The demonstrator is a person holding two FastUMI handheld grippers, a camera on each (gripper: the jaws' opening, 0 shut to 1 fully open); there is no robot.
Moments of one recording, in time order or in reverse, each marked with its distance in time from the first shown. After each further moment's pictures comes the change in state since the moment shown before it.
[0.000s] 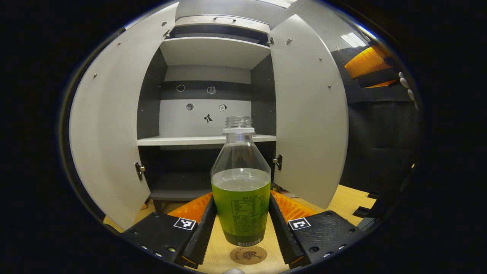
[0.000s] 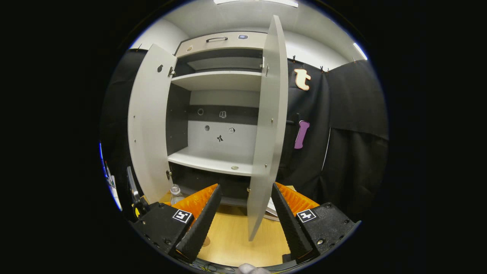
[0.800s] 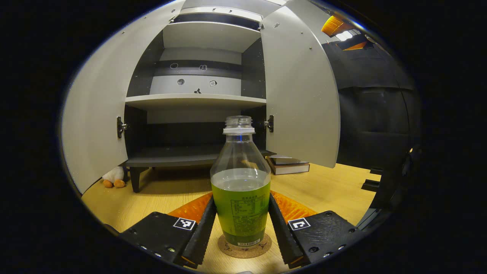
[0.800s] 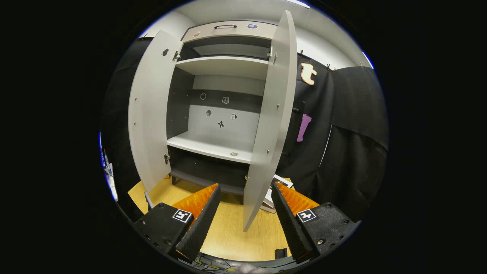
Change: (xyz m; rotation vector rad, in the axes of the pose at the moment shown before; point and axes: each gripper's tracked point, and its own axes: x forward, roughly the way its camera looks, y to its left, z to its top) left arm 0.014 -0.010 -0.123 0.021 0.060 -0.057; right arm 0.000 0.001 -0.025 -0.074 0.092 -0.005
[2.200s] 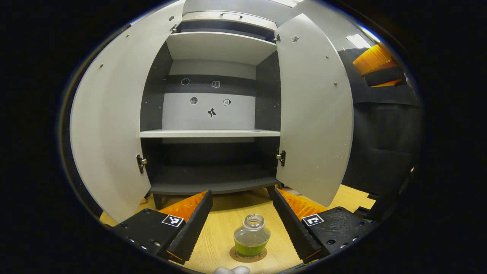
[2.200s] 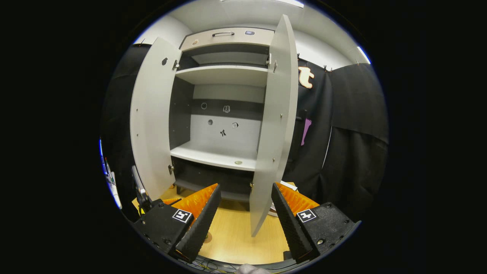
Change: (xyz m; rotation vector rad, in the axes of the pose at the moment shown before) left arm -0.029 0.022 0.155 -0.025 -0.033 0.117; right arm -0.005 0.019 0.025 0.075 -0.095 0.022
